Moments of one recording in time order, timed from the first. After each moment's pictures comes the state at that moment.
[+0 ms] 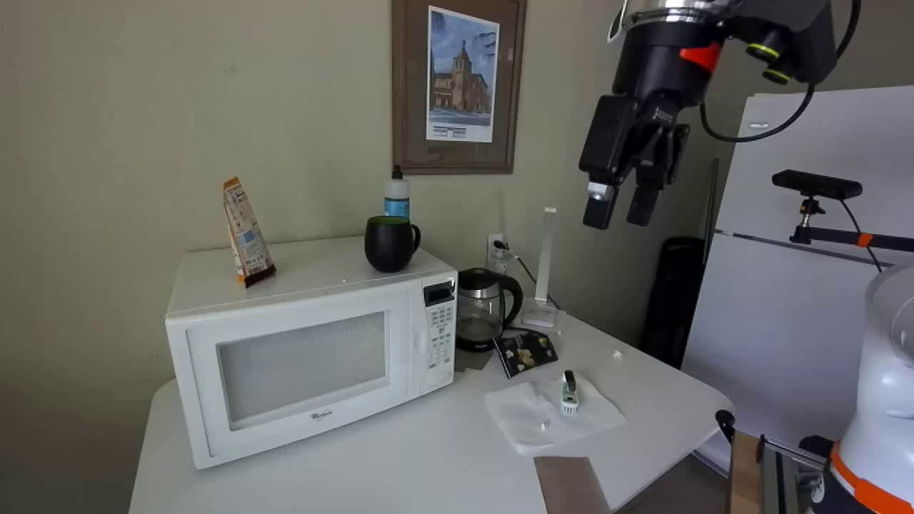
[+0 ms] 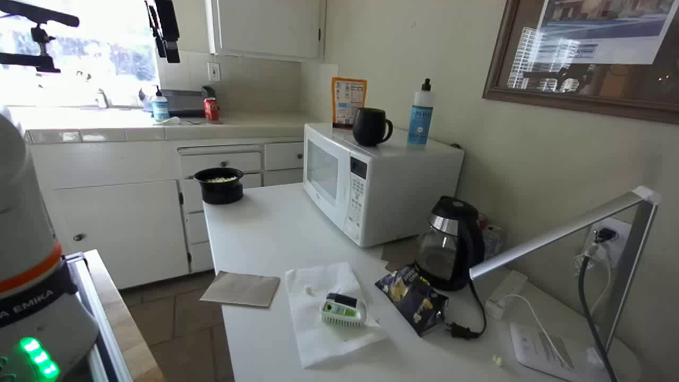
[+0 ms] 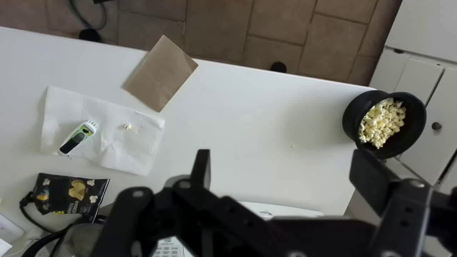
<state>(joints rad) 0.12 -0.86 0.29 -2.43 0.23 1.72 0.46</state>
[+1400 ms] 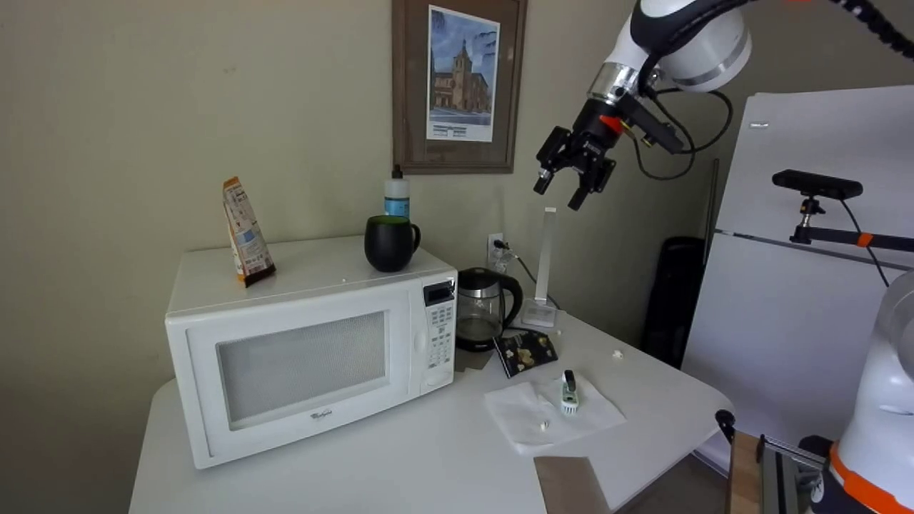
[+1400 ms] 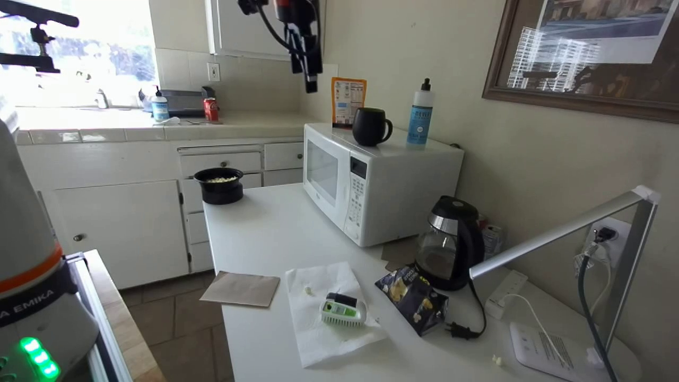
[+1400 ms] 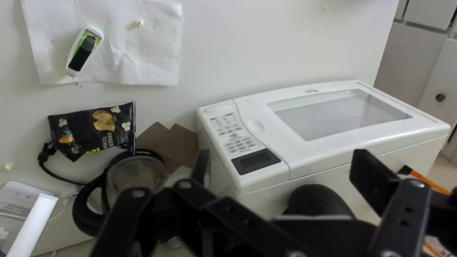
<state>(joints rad) -0.07 -0.58 -0.16 -2.40 0.23 2.13 0.07</state>
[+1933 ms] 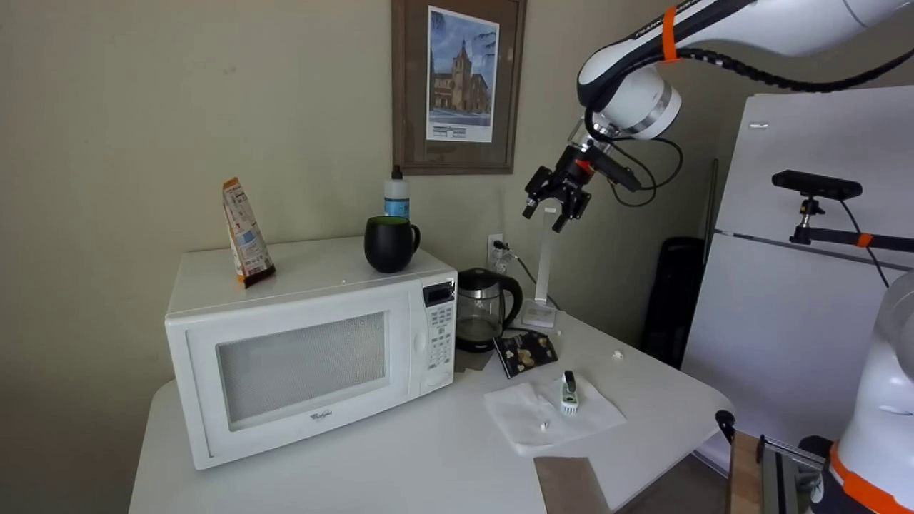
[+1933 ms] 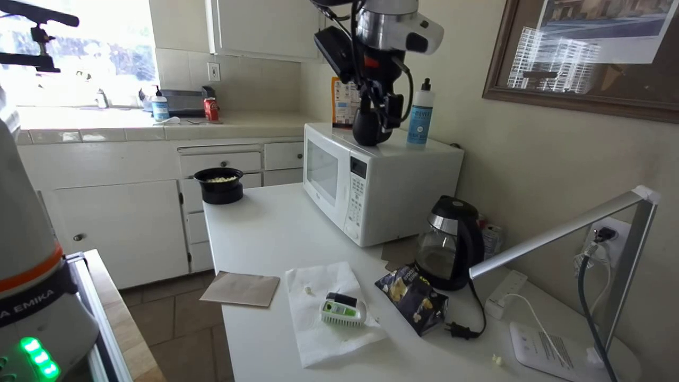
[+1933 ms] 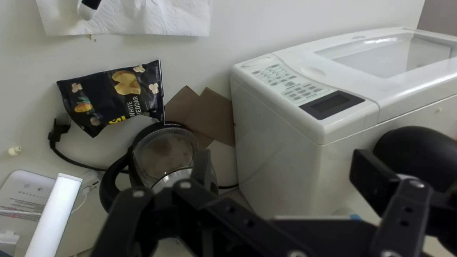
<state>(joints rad) -0.09 -0.15 -0.36 -2.17 0.43 2.22 -0.22</state>
